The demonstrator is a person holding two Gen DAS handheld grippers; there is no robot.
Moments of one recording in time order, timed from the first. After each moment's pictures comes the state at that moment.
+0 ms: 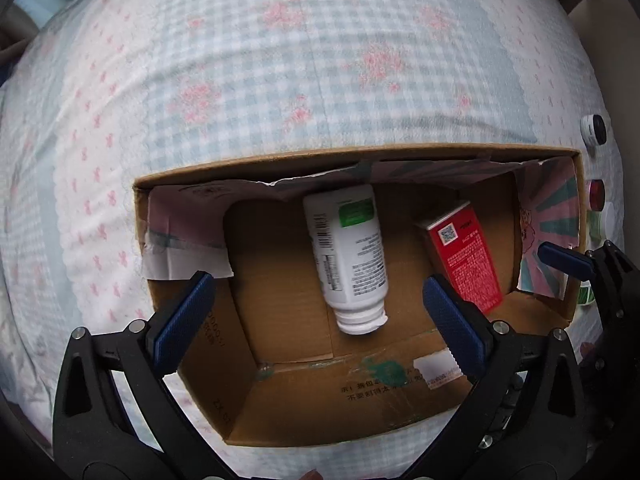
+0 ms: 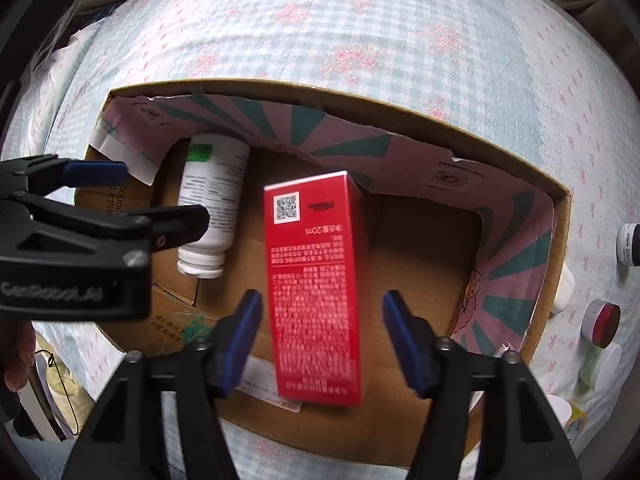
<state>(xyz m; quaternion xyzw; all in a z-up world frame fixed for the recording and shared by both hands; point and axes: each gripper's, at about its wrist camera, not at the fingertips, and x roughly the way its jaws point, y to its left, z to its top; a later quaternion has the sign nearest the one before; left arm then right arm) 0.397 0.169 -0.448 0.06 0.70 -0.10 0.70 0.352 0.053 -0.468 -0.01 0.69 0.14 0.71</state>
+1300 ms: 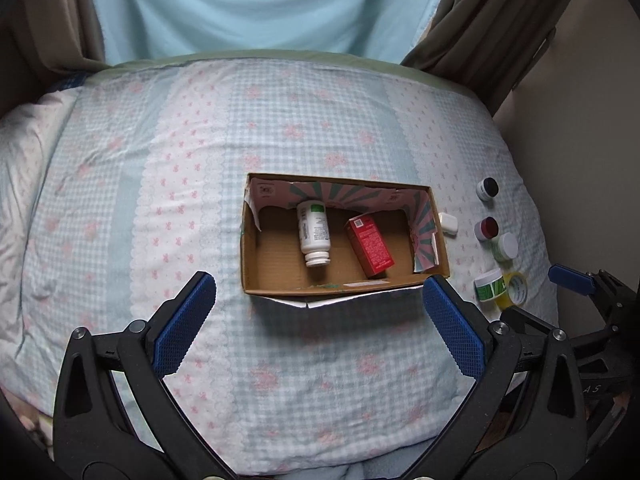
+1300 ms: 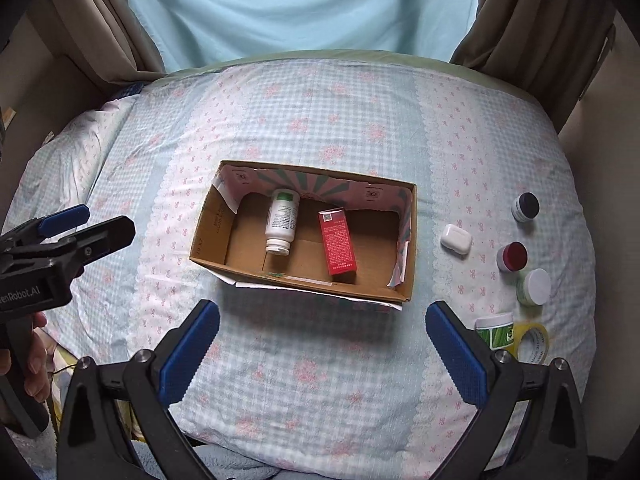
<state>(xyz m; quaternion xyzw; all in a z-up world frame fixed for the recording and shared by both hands) 0.225 0.232 -0.219 -0.05 0.54 -0.11 0.84 0.199 0.029 -0.246 0.01 0.57 0.05 0.82</state>
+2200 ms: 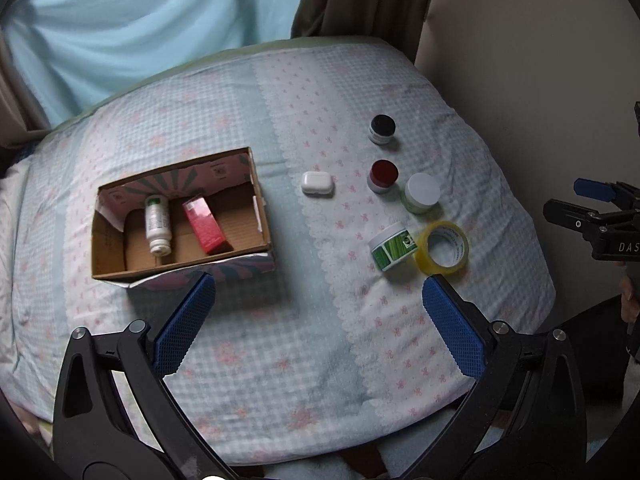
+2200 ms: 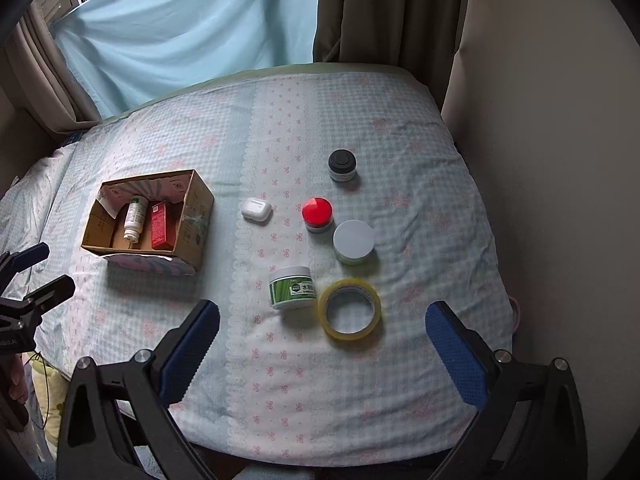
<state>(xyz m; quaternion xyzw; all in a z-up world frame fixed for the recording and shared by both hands) 0.126 -0.082 -0.250 0.08 0.53 -0.17 0.83 0.105 -0.305 -0.254 0.03 0.55 -0.01 0.84</state>
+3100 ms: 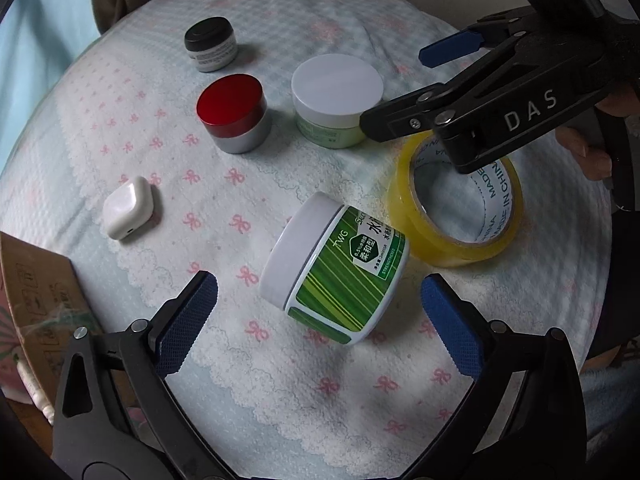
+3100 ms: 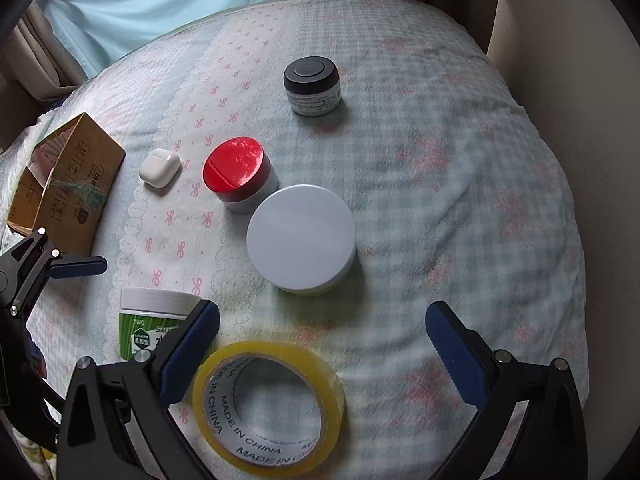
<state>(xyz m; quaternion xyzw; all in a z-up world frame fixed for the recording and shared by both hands) 0.180 -0.232 -0.496 0.26 0.52 -0.37 0.73 0.210 -0.361 -0.487 0.02 0.57 0.05 0.82</state>
